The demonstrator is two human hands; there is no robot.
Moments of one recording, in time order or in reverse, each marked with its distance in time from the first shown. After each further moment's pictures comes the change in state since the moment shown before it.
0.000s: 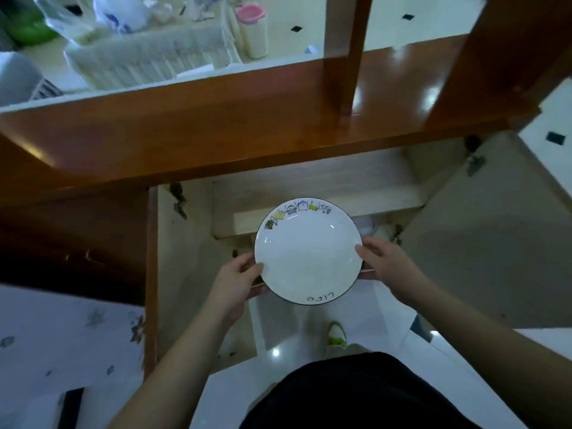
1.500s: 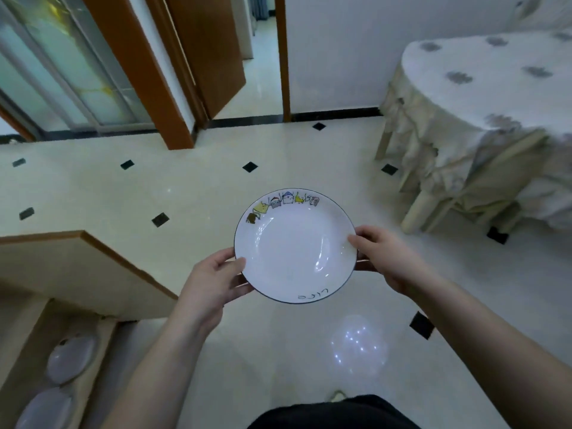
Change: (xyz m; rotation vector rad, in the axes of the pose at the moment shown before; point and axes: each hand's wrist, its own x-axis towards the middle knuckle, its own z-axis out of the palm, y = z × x) left_hand -0.464 -0.207 0.337 0.785 -1.241 0.146; right_hand -0.679 0.281 -0.142 0.661 1.310 0.010
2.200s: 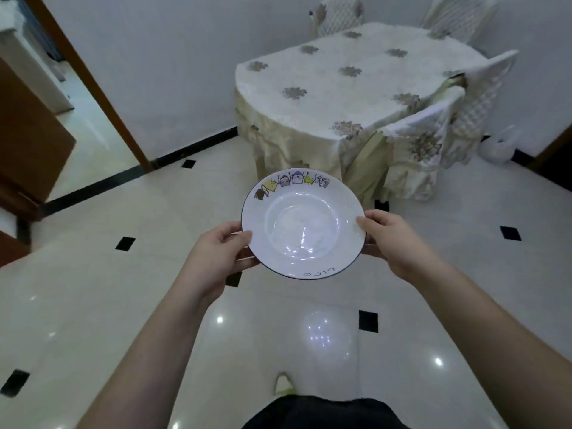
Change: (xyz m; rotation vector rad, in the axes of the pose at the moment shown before) left_hand 0.219 0.126 0.281 0.260 -0.580 0.103; right_hand 0.101 -0.038 -0.228 0.262 0.624 0.012
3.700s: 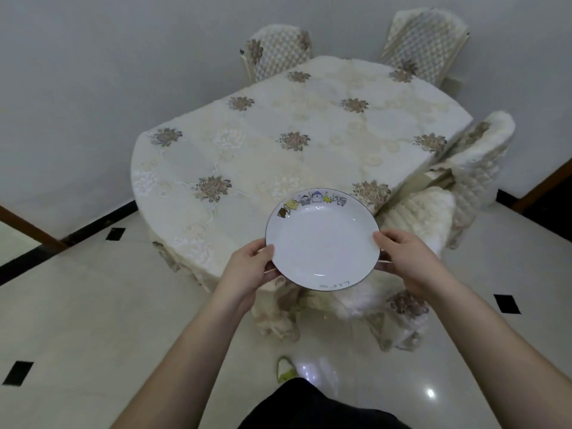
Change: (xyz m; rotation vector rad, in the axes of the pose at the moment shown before) left_hand 0.542 0.145 0.328 -0.061 -0.139 -0.100; right_hand 0.523 -0.144 -0.258 0.038 0.175 0.068
